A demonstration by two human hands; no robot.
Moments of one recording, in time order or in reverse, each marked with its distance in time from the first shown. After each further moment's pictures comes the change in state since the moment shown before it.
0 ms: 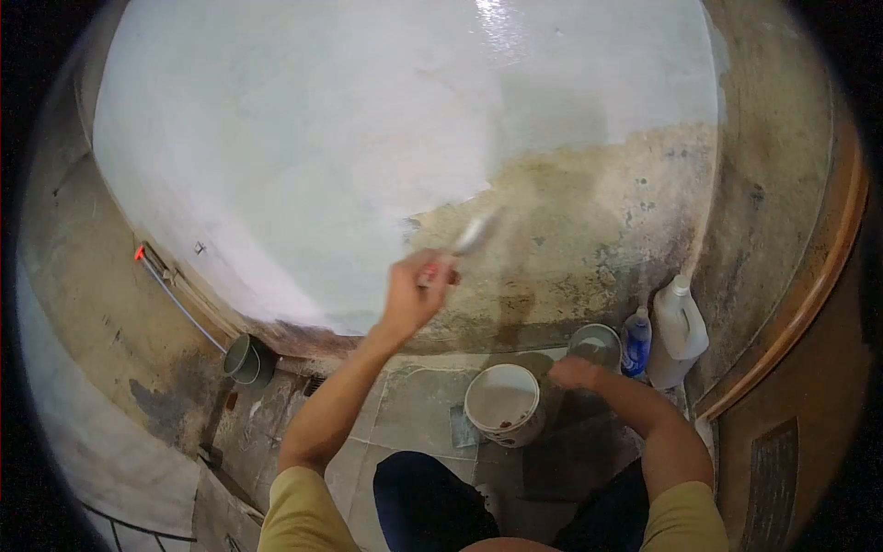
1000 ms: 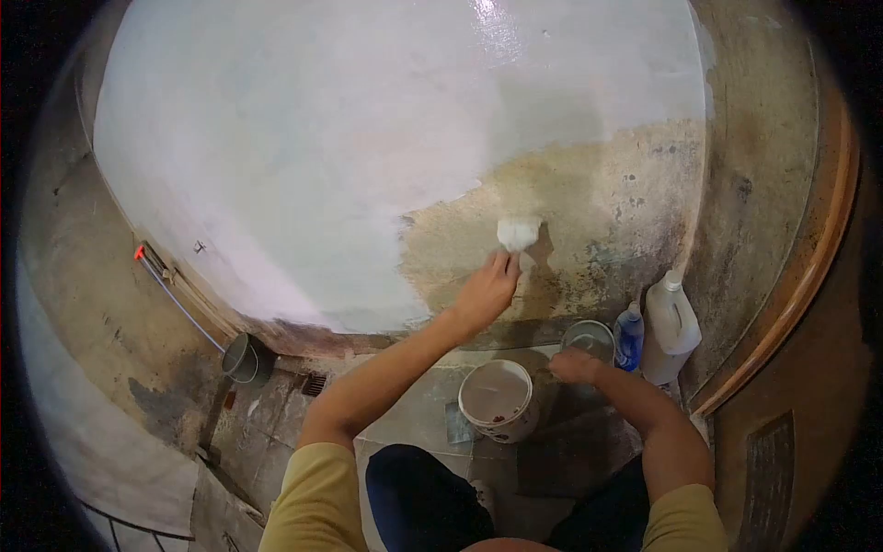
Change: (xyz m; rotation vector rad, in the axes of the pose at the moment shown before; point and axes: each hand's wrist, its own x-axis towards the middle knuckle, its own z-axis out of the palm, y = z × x) left_hand 0.006 -0.010 0.108 0.601 -0.221 0.503; right_hand -0.018 -0.001 -0.016 0.028 -0.001 0.051
